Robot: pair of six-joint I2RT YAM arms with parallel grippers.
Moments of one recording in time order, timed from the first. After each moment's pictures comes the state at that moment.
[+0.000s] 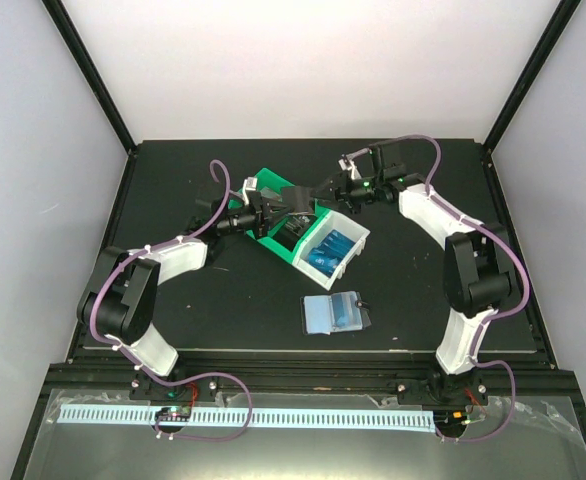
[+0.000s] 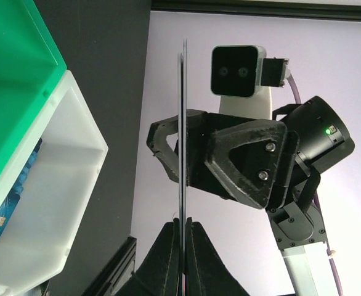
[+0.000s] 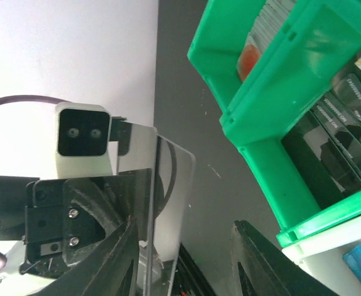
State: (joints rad) left arm -0.33 1.62 0.82 0.62 0.85 -1.48; right arm 0.33 1.85 1.41 -0.30 -0.95 0.77
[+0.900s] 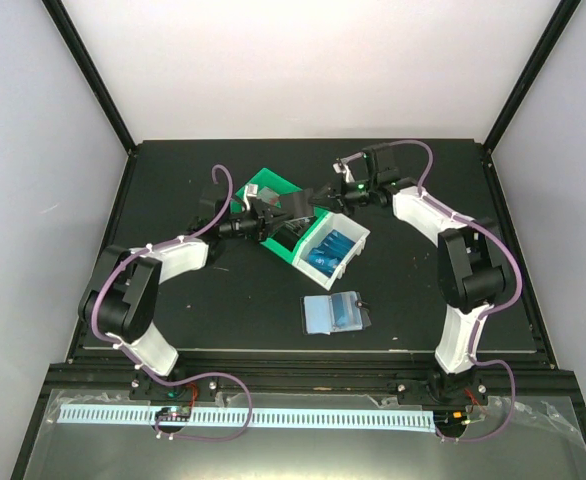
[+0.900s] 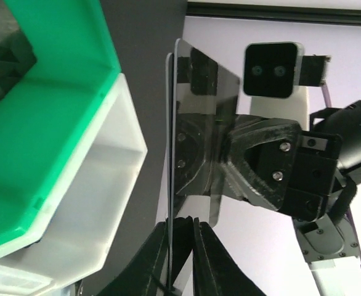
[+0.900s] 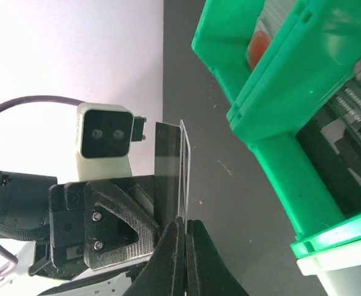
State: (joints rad) left arm -0.33 1.63 0.82 0.50 0.82 -1.39; right arm 0.35 1.90 1.40 -0.22 -0.99 0.85
